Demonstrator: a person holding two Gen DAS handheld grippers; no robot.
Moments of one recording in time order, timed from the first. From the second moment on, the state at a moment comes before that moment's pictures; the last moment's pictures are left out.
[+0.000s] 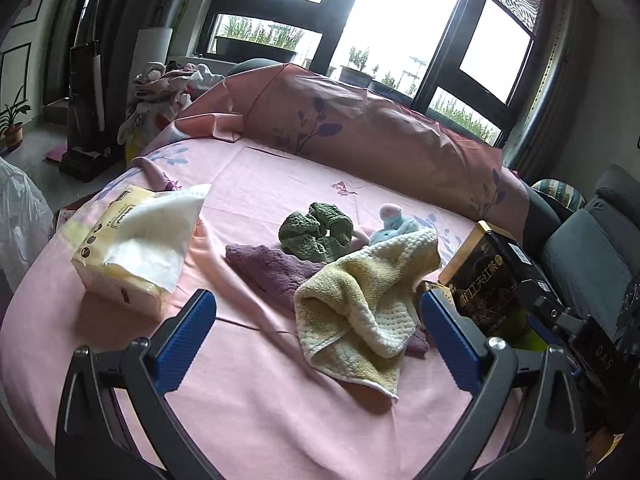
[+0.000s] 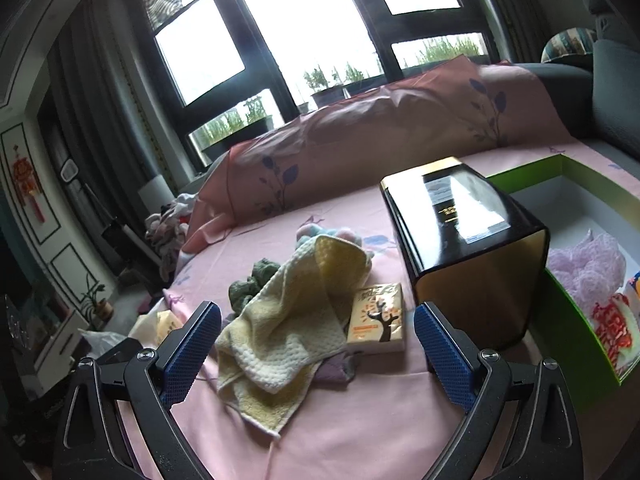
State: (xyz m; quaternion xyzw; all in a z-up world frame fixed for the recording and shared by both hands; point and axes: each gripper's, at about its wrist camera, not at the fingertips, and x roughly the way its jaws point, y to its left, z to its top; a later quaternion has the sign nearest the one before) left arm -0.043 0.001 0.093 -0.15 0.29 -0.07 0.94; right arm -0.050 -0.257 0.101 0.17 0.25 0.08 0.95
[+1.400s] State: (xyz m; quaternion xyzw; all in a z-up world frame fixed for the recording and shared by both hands) left arm -0.021 0.036 0.057 -0.16 0.41 -0.01 0.90; right arm 0.036 -0.161 0.022 0.07 0.42 0.09 0.90
